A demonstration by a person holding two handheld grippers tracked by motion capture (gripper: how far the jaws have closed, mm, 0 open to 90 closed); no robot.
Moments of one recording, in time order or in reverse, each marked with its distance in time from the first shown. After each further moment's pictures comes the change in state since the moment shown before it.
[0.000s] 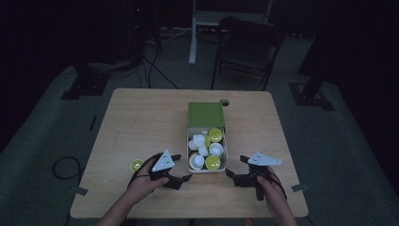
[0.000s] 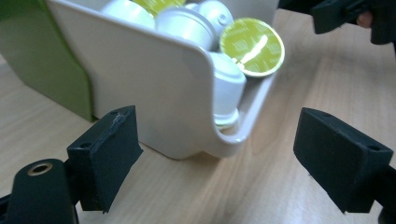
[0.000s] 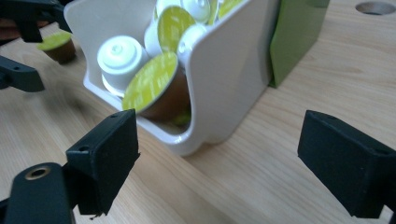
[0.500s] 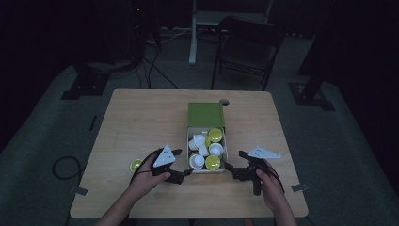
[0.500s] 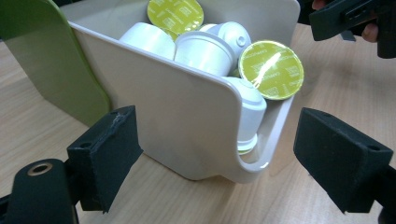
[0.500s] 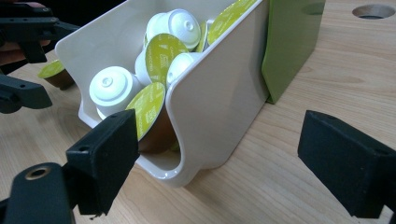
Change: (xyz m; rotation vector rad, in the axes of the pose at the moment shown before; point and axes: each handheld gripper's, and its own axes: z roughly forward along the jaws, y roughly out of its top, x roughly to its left) left arm 0.007 0.010 0.005 -0.028 0.037 -0.003; right arm -0.009 0.012 0.010 -0.026 0.010 0.071
